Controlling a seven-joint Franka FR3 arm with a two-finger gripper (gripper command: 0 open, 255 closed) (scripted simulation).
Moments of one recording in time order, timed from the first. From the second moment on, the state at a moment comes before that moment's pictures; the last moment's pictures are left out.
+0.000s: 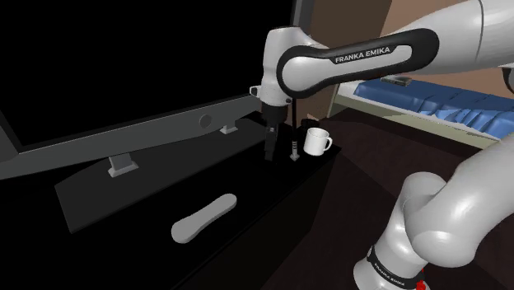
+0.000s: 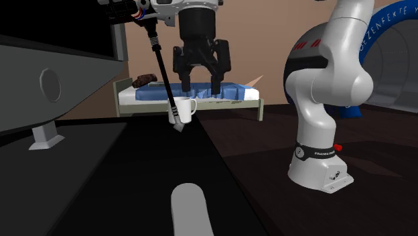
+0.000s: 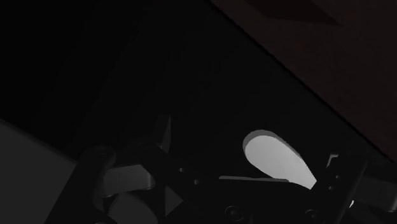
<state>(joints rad) 0.16 -0.38 -0.02 -2.30 0.01 1.90 -0.38</state>
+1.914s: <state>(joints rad) 0.38 0.17 0.12 -2.12 0.00 2.28 -0.94</state>
